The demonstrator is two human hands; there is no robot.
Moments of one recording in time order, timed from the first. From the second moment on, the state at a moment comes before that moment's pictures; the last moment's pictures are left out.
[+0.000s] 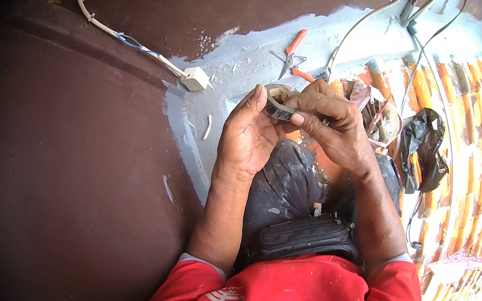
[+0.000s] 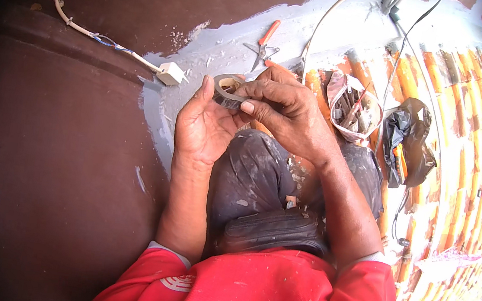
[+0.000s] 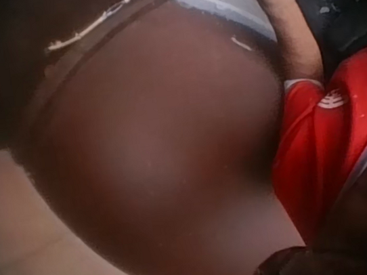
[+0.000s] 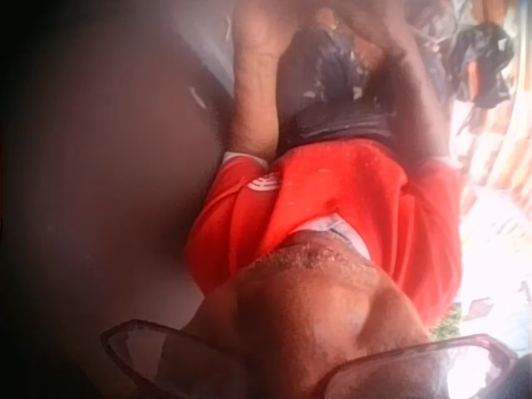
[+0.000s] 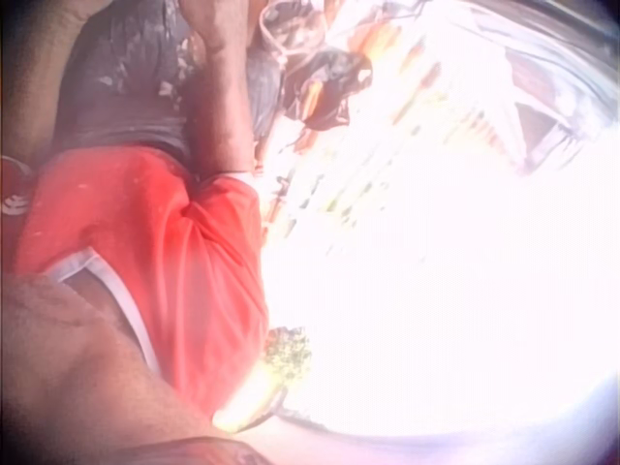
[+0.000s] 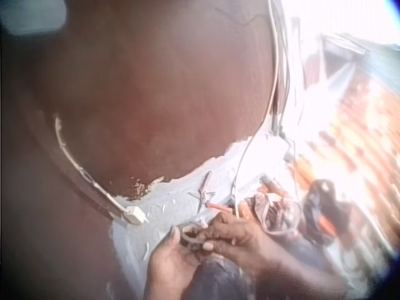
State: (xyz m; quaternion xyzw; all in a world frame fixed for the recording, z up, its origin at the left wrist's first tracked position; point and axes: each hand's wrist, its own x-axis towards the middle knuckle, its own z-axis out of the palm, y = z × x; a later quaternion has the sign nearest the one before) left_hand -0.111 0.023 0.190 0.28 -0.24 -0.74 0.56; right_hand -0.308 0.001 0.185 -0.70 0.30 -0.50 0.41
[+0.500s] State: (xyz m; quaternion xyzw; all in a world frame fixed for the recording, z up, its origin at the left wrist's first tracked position) left_hand -0.127 0.031 0.193 0.36 -0.32 -0.61 0.63; right_hand -0.290 0.014 0.178 -0.63 0.35 -0.54 0.44
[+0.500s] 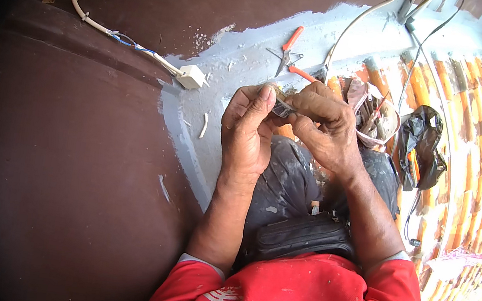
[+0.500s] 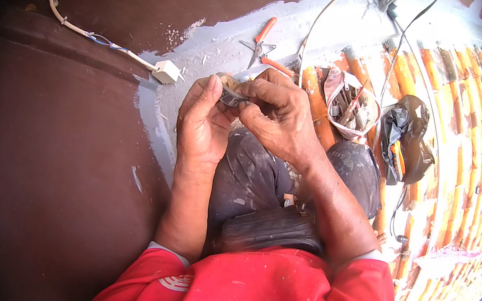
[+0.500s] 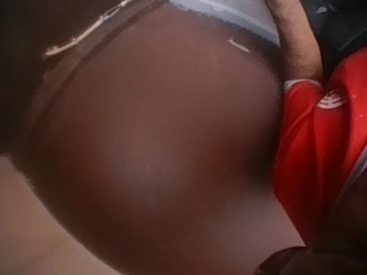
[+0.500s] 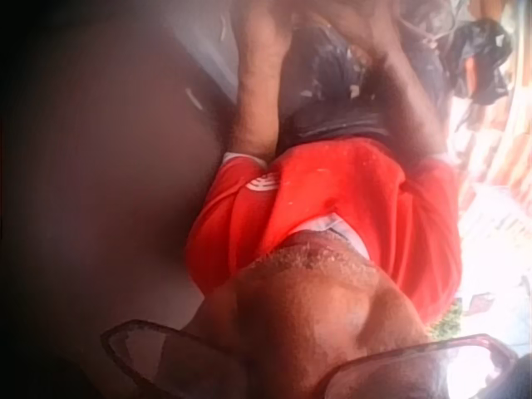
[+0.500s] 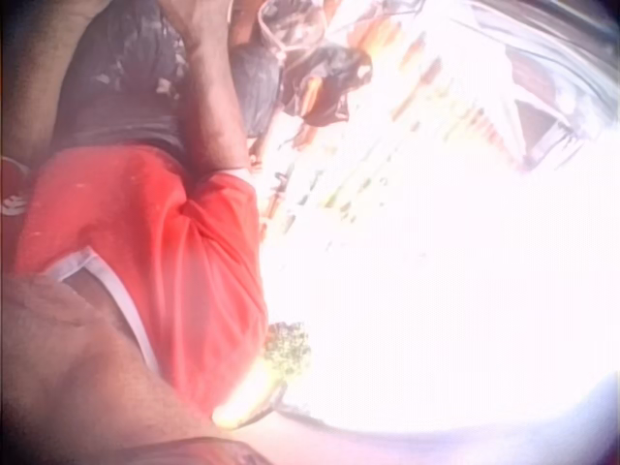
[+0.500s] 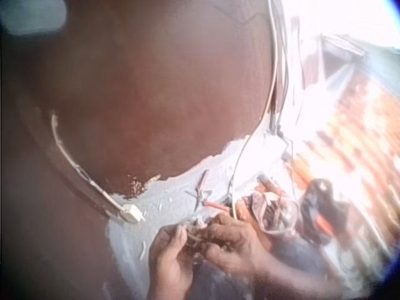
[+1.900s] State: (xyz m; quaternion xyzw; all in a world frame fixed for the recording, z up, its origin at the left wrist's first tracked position) left_hand -0.142 0.025 0.187 0.46 -0.32 -0.55 0.62; right_hand -0.294 0.013 0.170 -0.59 0.34 -0.50 0.53
